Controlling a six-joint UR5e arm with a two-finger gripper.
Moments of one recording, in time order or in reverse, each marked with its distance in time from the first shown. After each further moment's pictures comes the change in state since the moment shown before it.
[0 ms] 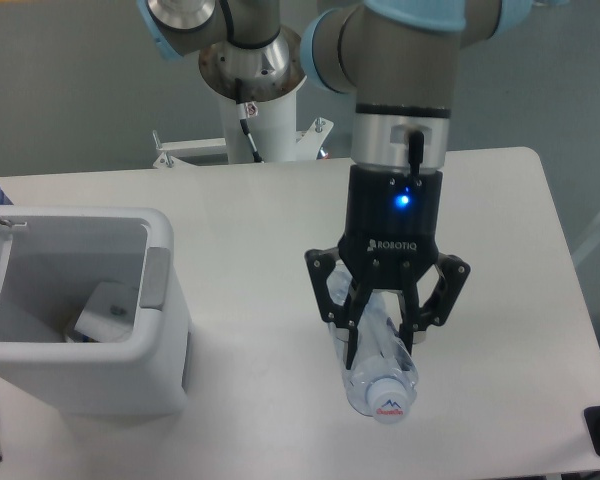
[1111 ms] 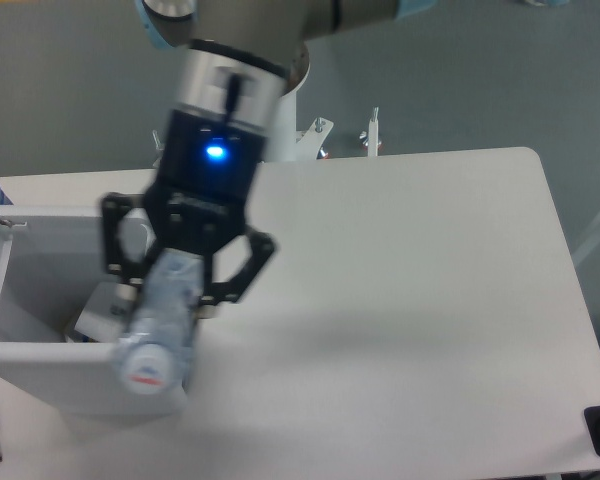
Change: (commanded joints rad) arm -0.267 0.061 -0.052 0.000 -0.089 -0.158
